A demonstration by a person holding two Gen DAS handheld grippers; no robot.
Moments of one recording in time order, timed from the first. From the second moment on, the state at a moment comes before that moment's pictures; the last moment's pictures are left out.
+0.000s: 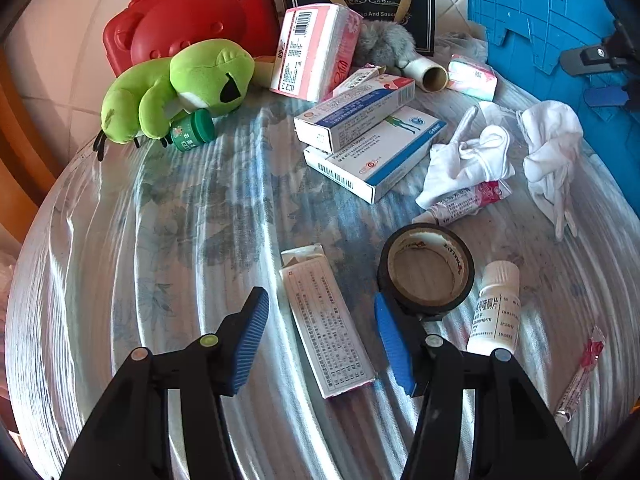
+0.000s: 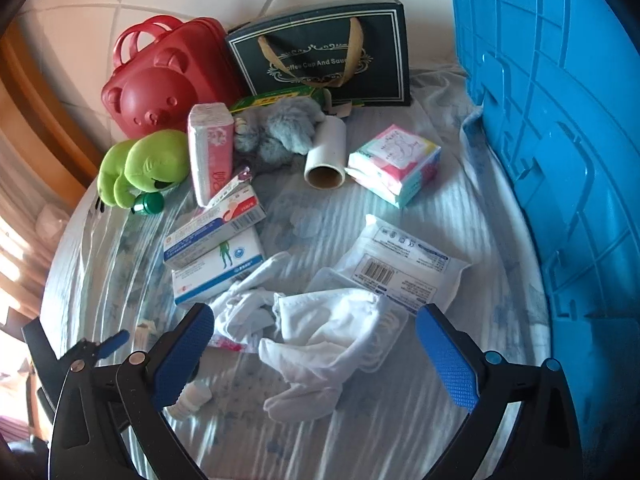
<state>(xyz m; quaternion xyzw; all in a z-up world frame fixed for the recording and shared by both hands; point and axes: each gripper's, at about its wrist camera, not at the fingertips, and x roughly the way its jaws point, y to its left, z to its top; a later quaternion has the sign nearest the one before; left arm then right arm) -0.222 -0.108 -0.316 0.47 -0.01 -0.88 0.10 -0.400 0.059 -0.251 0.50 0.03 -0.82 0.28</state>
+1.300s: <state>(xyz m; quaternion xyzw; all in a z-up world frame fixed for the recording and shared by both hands) -0.230 -0.099 -0.320 0.49 0.02 -0.87 0.06 -0.392 0.049 -0.328 0.55 0.11 -0.79 0.24</state>
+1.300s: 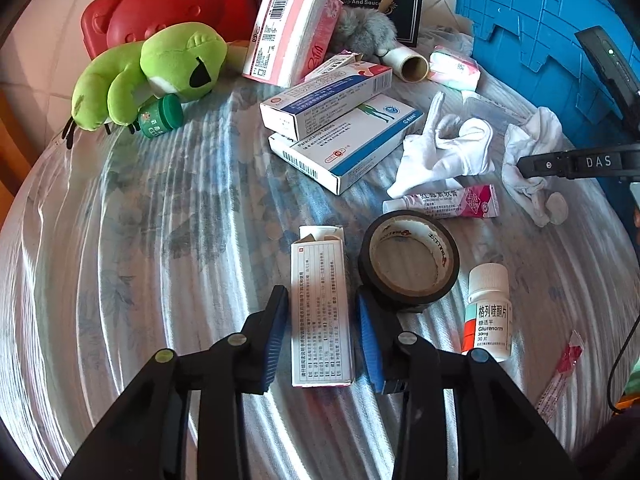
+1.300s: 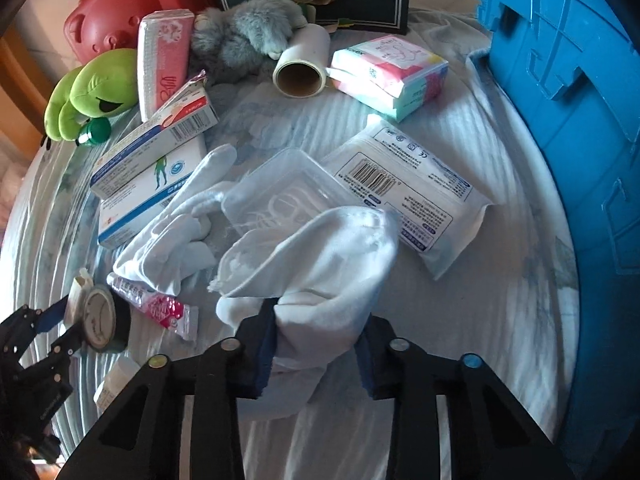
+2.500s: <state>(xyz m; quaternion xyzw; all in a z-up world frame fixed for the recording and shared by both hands) -0.224 -0.006 -0.079 0.22 -0.10 -0.96 -0.14 -0.244 0.125 -0.072 0.32 -0.01 -0.92 0.24</state>
